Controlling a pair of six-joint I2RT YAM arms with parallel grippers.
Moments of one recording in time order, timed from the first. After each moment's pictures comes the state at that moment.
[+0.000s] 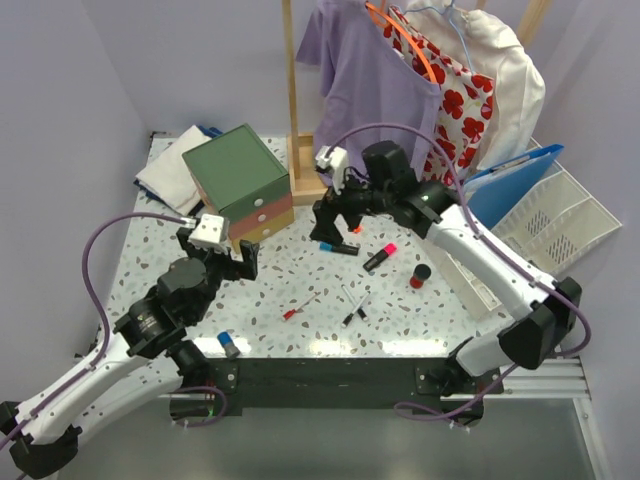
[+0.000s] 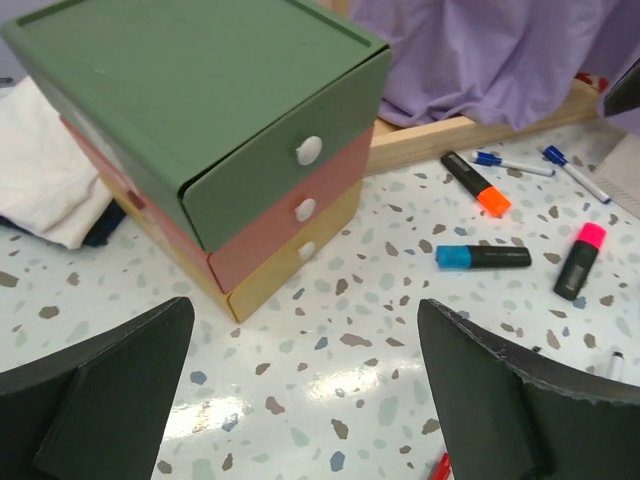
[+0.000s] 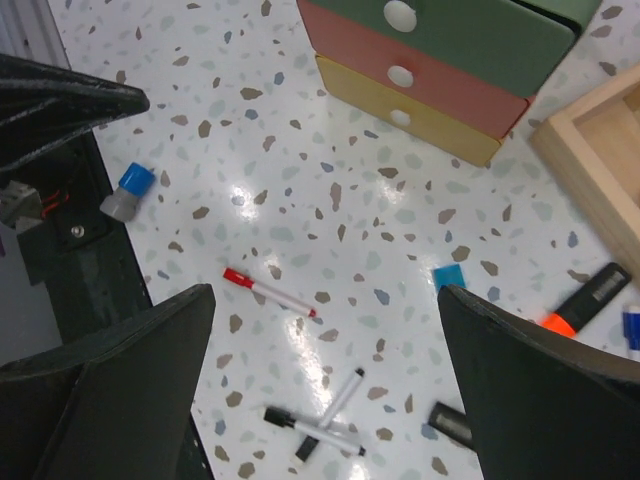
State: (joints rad) left arm -0.82 0.54 0.67 -0.34 -0.57 -0.17; right arm 0.69 1.47 1.50 -0.64 -0.45 -0.14
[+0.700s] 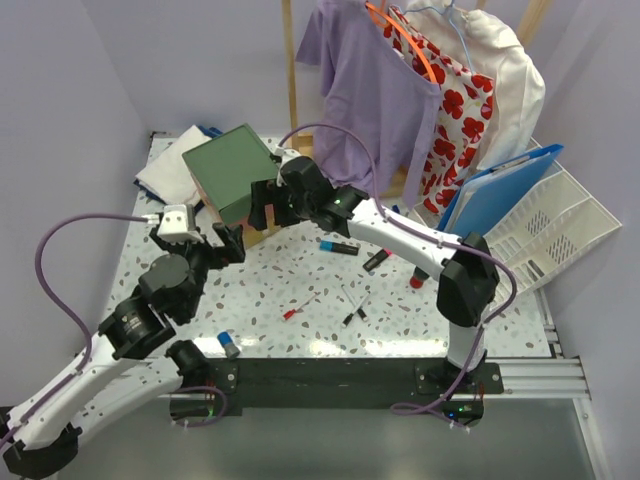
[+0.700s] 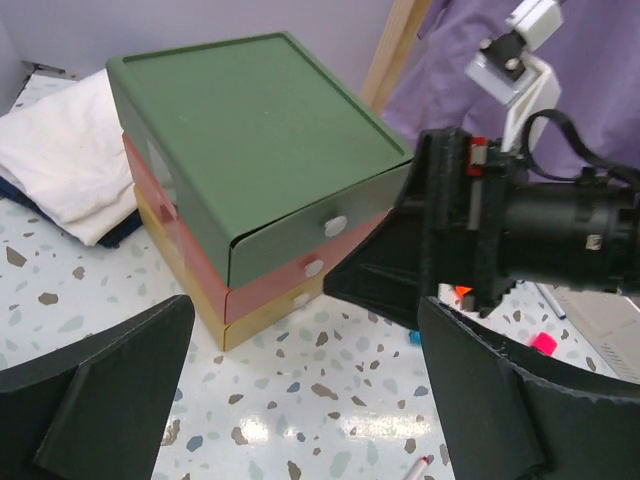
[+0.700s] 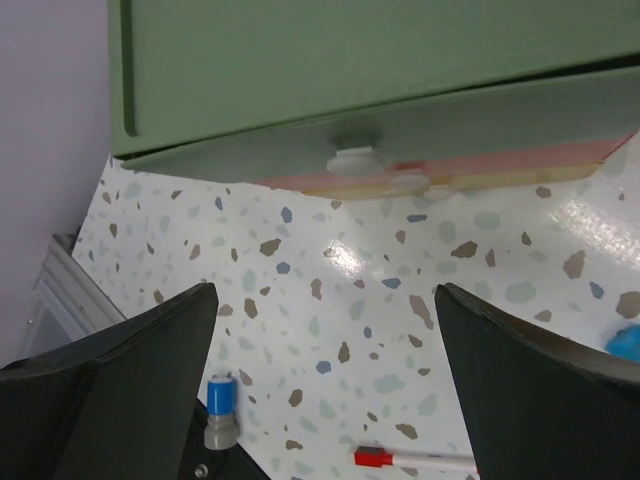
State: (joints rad) left arm -0.81 0.55 0.78 -0.36 -0.74 -0.33; right arm 0.89 1.89 1.70 -0.39 -0.01 0.56
